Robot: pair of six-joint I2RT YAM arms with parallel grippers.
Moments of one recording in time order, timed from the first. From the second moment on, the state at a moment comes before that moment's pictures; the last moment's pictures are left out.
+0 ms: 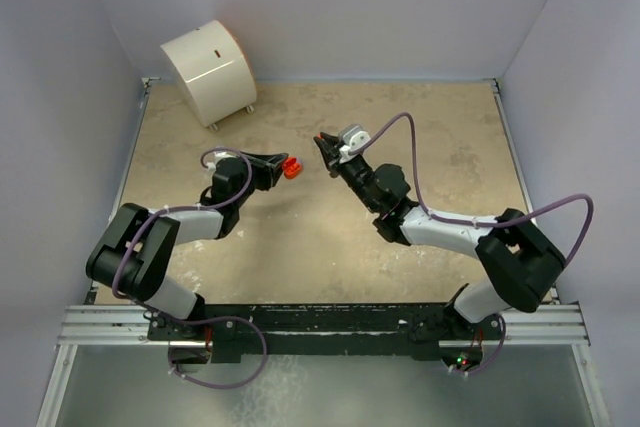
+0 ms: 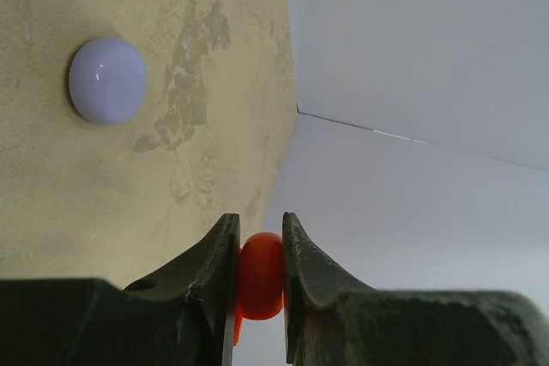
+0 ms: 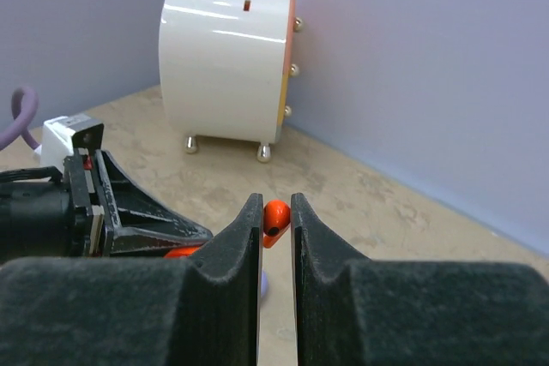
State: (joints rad) left arm -0.37 1.52 0.53 0.72 0.01 -1.59; right arm 0.79 1.49 0.74 0.98 0.15 -0.16
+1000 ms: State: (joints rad) left arm -0.45 1.55 0.63 0.72 -0.01 -1.62; right arm 0.88 1.59 0.74 1.06 0.15 -0.32
